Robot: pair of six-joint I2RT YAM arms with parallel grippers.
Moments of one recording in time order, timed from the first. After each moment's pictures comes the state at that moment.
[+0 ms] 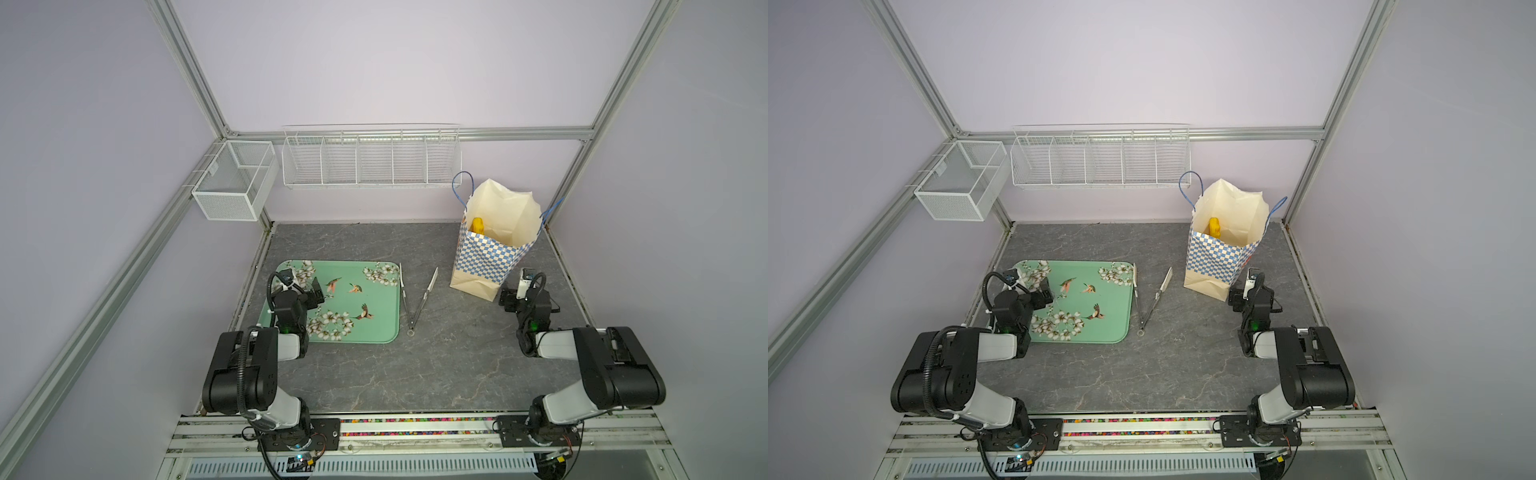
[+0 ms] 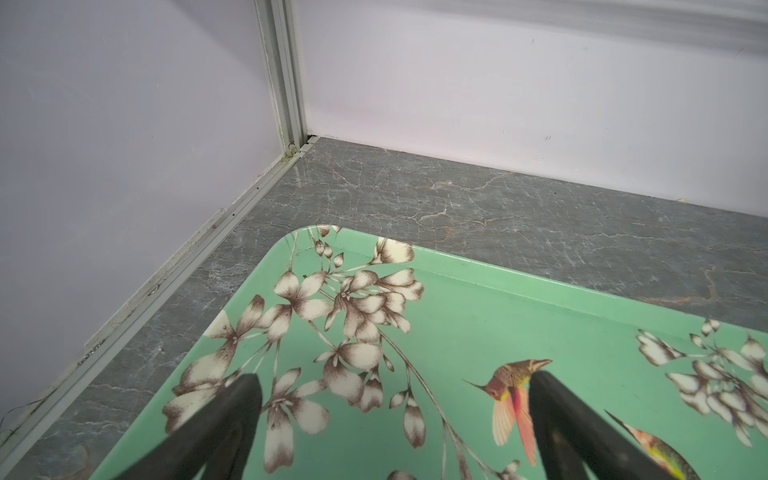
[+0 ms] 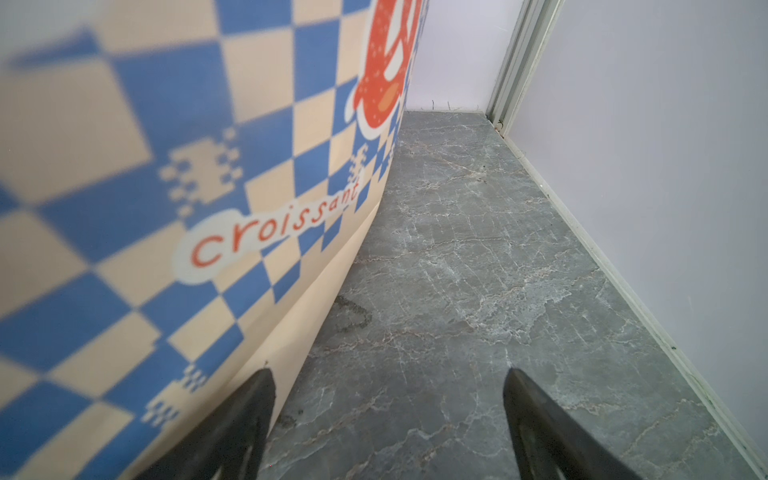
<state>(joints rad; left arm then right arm) 0.03 1.54 0.36 0.92 -0.08 -0.10 0.04 1.53 0.35 0.82 0.19 -0.01</state>
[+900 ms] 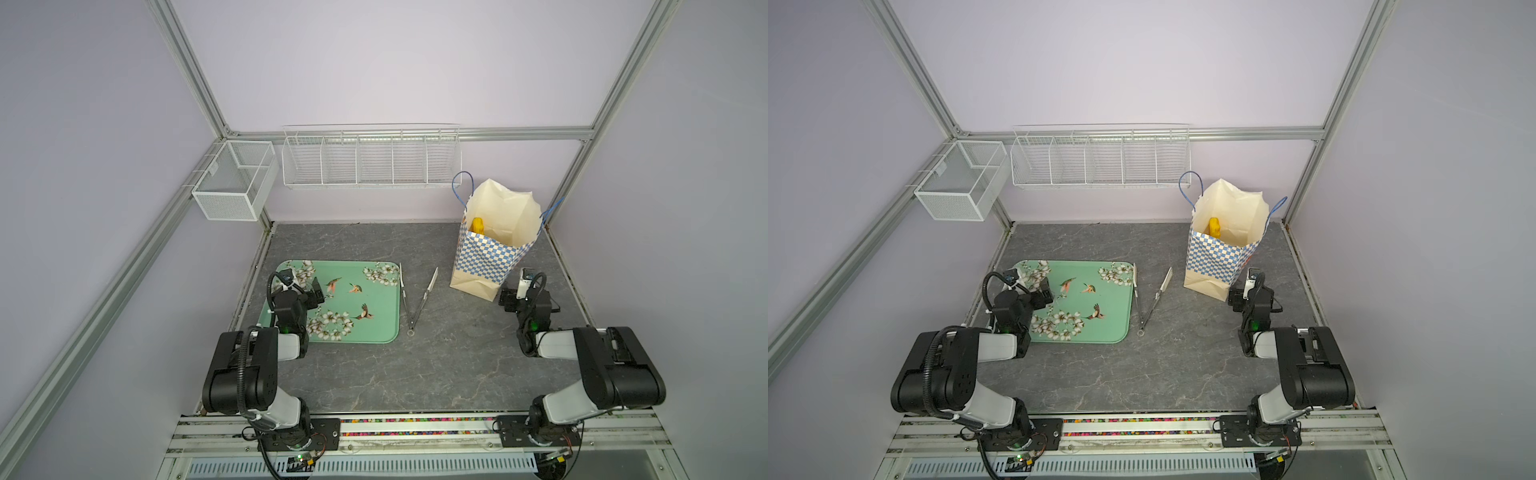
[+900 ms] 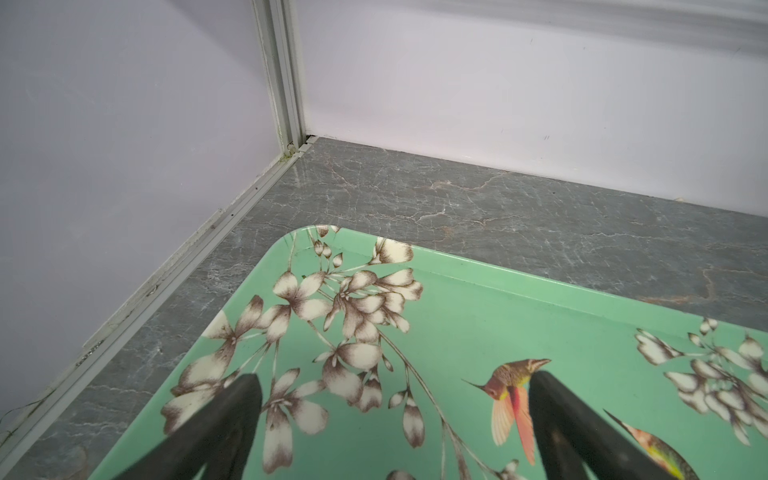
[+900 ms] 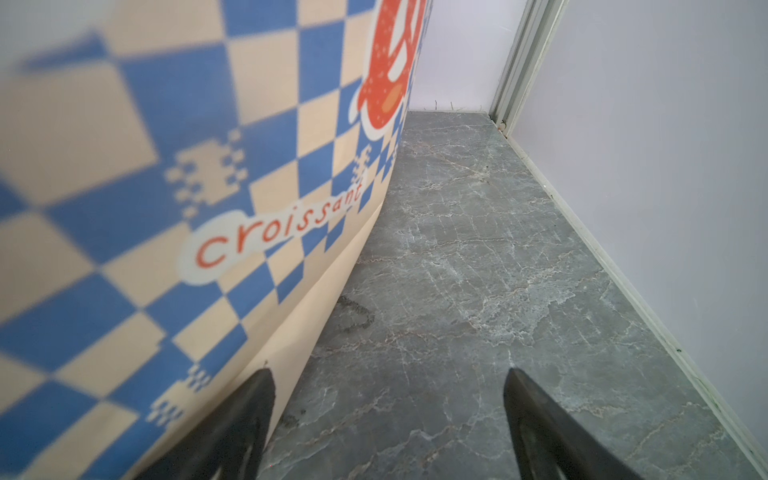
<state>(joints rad) 0.02 1.53 0.36 0.91 -0.07 -0.09 0.03 1.52 0.35 0.81 0.18 0.00</state>
